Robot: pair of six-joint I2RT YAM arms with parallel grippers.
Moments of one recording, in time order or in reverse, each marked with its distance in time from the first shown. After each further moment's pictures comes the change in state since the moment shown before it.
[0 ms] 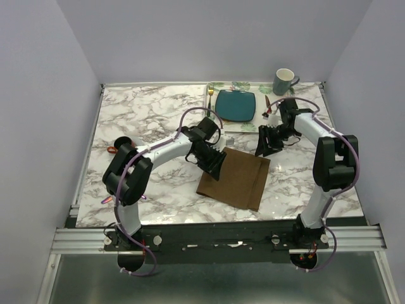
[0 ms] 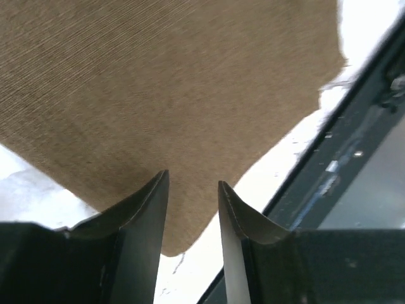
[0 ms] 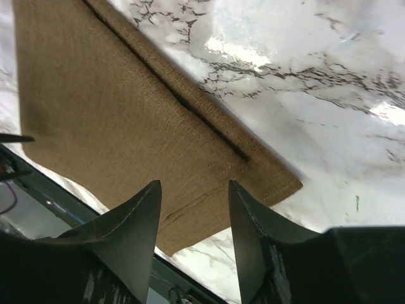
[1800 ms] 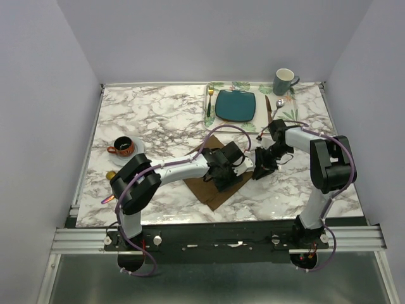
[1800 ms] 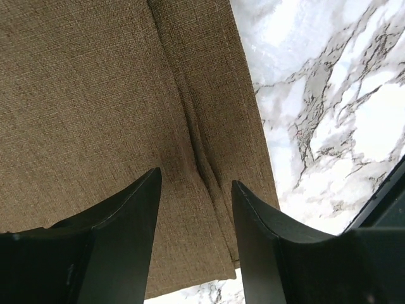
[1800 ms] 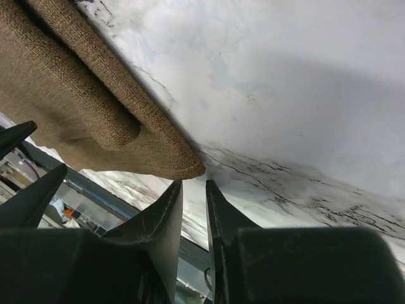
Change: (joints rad) left arm -0.301 0.000 -0.051 0.114 -0.429 0.173; right arm 0.108 -0.003 -0.256 0.055 0.012 0.157
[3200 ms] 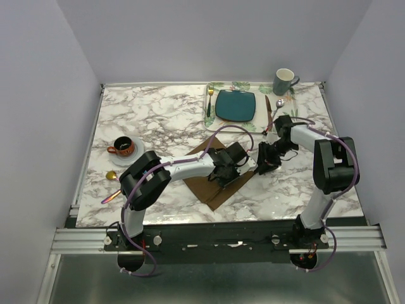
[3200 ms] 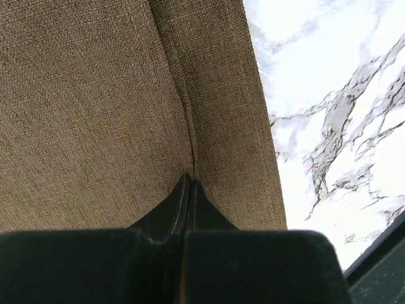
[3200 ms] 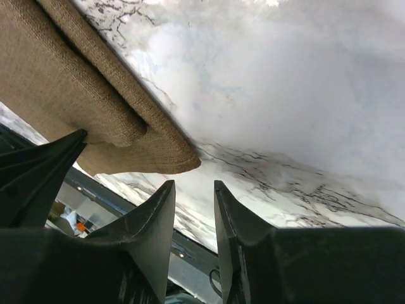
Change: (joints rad) left arm -0.002 0.097 0.052 0.020 -0.029 -0.013; right arm -0.046 -0.015 0.033 -0.017 -0.016 0.012
